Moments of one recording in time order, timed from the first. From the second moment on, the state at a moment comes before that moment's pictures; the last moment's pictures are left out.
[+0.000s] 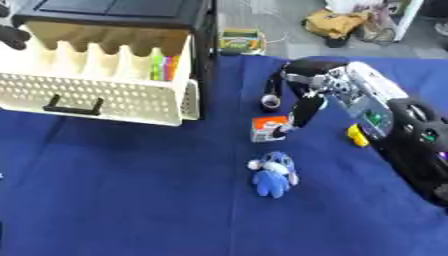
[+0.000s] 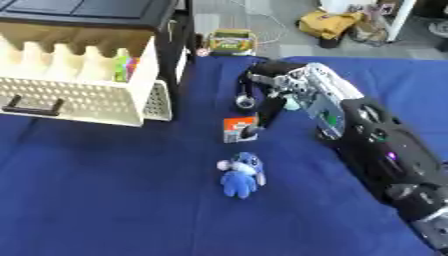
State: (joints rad) left arm -0.52 0.23 -0.02 -1.99 0.02 0.04 0.25; right arm -0.94 -0.51 0.39 -1.17 0.78 -0.02 0.58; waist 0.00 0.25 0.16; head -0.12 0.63
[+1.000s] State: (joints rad) left arm -0.52 0.22 -0.02 -1.99 0.03 0.04 0.24; right arm -0.94 -0.48 0.38 -1.11 0.83 -0.01 0.53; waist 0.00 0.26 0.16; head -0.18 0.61
